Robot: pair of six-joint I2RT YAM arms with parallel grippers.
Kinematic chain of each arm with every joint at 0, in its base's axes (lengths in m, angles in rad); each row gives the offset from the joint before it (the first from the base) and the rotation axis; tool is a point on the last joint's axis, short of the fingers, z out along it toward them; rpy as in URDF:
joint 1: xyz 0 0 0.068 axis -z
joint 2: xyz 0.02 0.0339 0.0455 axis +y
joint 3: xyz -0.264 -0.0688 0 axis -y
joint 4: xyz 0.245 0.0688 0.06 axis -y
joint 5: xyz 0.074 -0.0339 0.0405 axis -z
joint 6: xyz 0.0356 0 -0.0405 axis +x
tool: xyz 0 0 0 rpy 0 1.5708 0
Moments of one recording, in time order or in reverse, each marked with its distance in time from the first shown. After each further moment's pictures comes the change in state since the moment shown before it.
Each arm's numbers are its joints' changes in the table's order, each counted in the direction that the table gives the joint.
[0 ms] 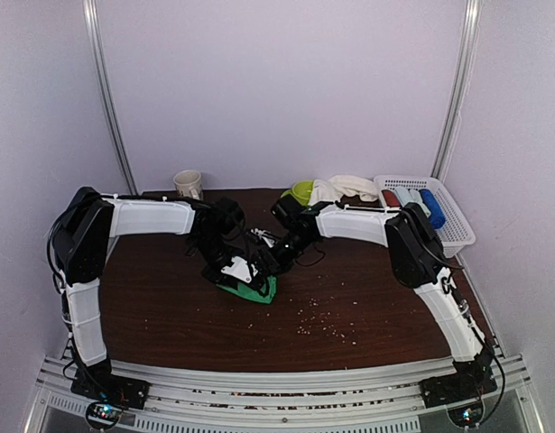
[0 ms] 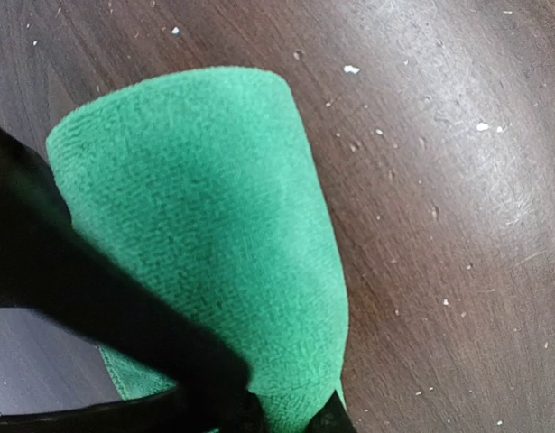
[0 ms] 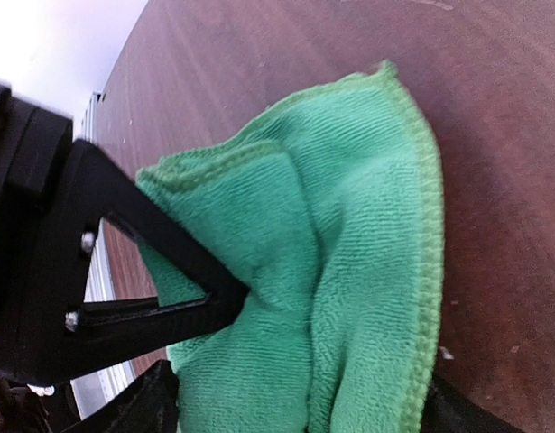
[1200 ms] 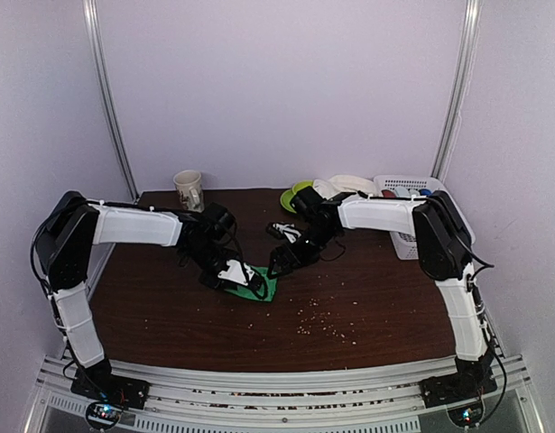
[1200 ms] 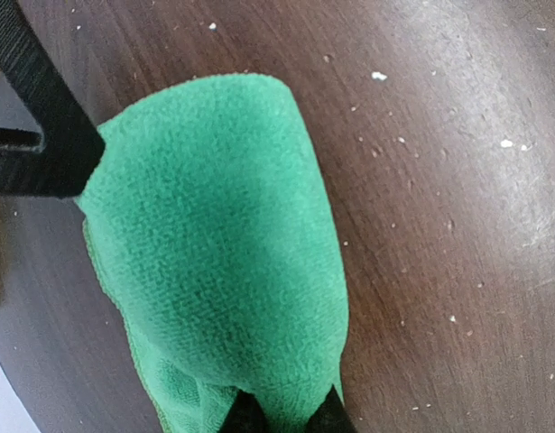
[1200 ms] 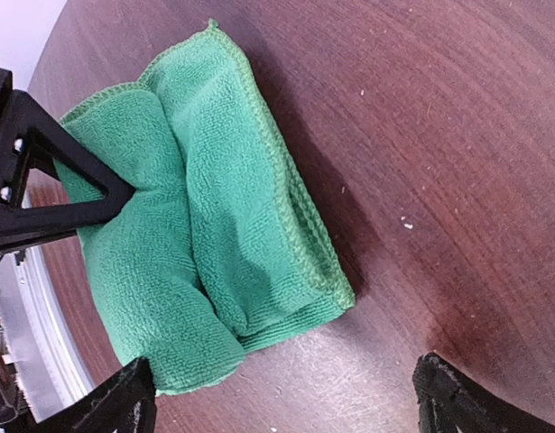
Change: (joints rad) left arm 0.001 -0.118 -0.200 0.211 -0.006 -0.097; right arm 0.052 -0.214 -0.238 -0.029 0.259 -0.039
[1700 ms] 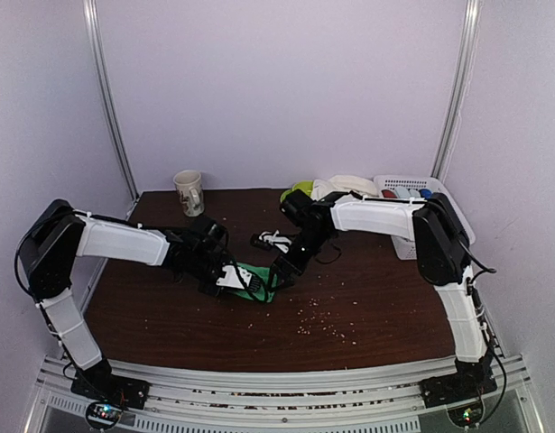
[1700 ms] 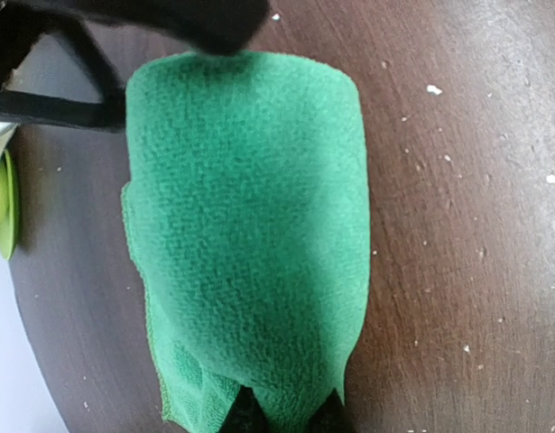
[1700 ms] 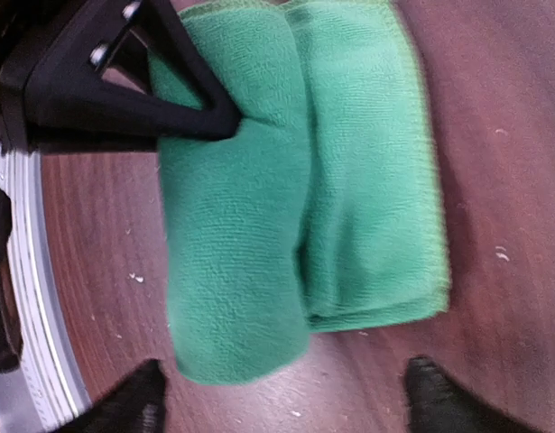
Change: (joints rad) left arm 0.023 -0.122 -0.234 0.321 -0.072 -0.164; right arm -0.069 -0.009 0.039 -0.114 -0.008 -0.353
